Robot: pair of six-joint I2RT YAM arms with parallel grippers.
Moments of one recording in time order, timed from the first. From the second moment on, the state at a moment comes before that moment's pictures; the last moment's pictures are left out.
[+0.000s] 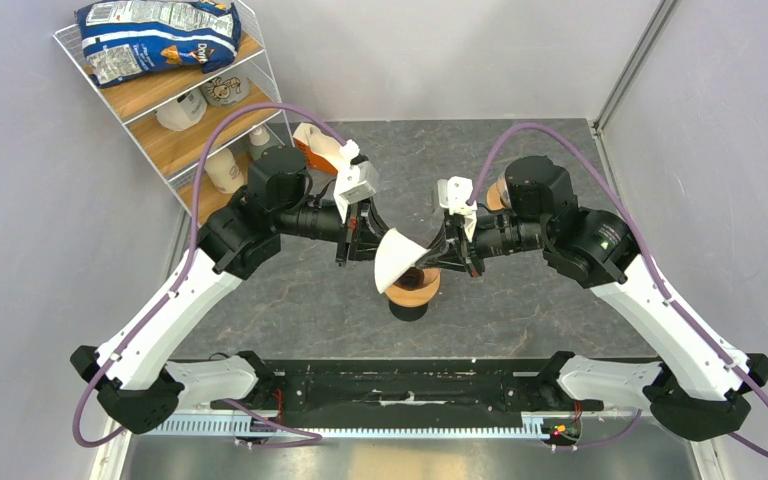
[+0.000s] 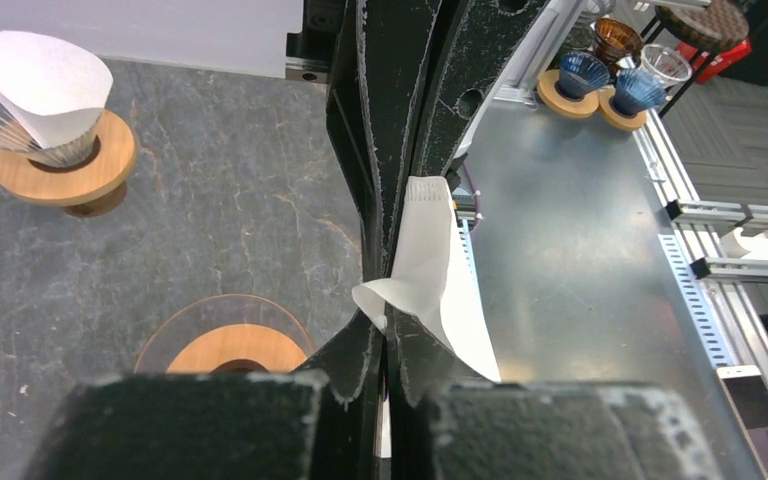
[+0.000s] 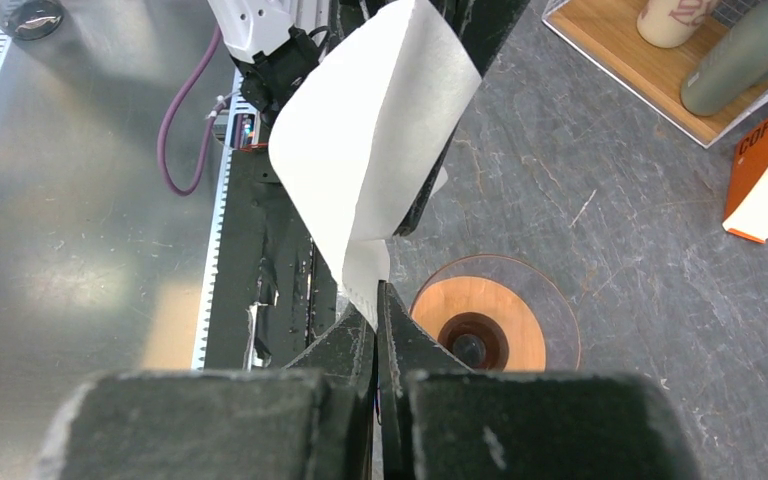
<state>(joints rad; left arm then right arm) -0.73 1.16 1.43 -0.54 0.92 0.04 0.78 1.13 1.50 -0.81 -0.73 -0.34</state>
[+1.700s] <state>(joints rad) -0.60 1.20 1.46 -0.58 0.96 -0.20 0.79 1.12 1.52 -0.86 -0.55 -0.42</state>
